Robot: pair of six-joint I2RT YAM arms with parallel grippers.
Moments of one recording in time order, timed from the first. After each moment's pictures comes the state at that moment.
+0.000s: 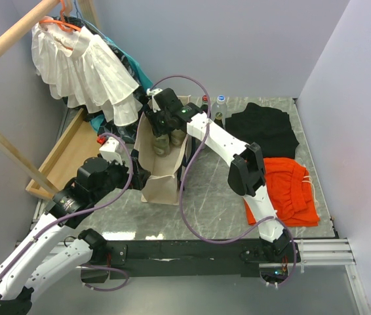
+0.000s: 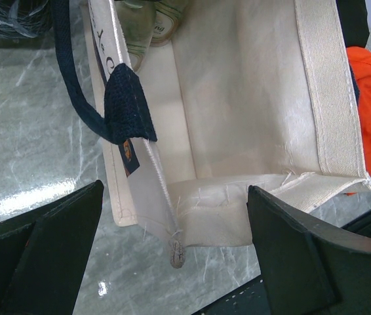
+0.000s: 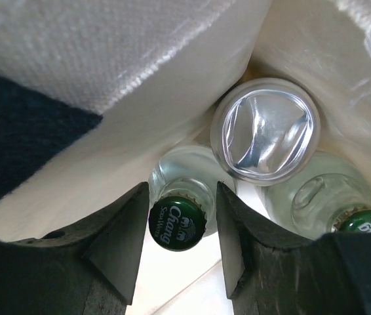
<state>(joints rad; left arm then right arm) -0.61 0.66 0.78 -0.52 -0.07 -0.42 0.73 2.28 2.24 -0.72 -0.01 0.14</state>
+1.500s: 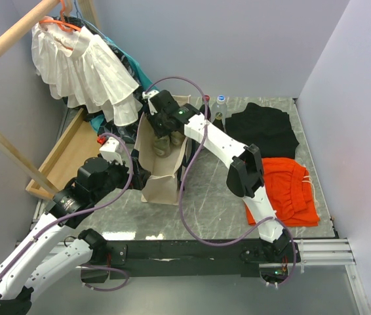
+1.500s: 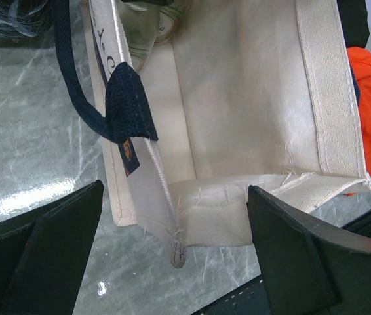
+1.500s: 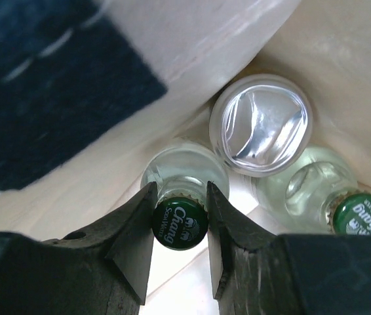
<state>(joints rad) -0.61 0.67 0.78 -0.52 -0.08 -0.43 0.76 2.28 2.27 -0.77 0.07 0.07</state>
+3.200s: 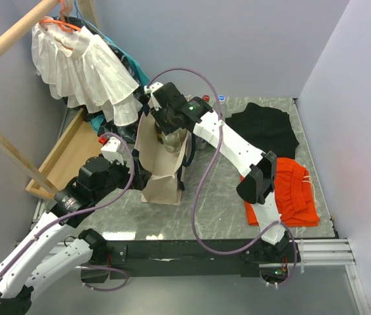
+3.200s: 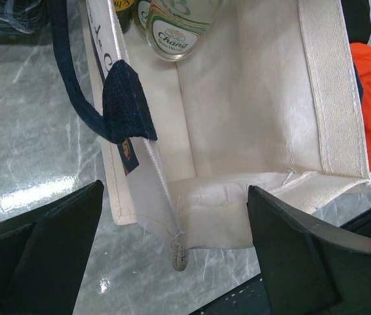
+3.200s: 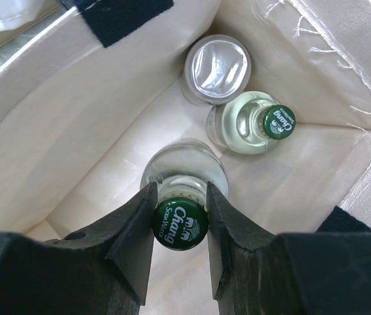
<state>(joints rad) -0.62 0.68 0.78 -0.52 -0.08 -0.43 0.81 2.12 2.31 -0.97 0.19 0.01</state>
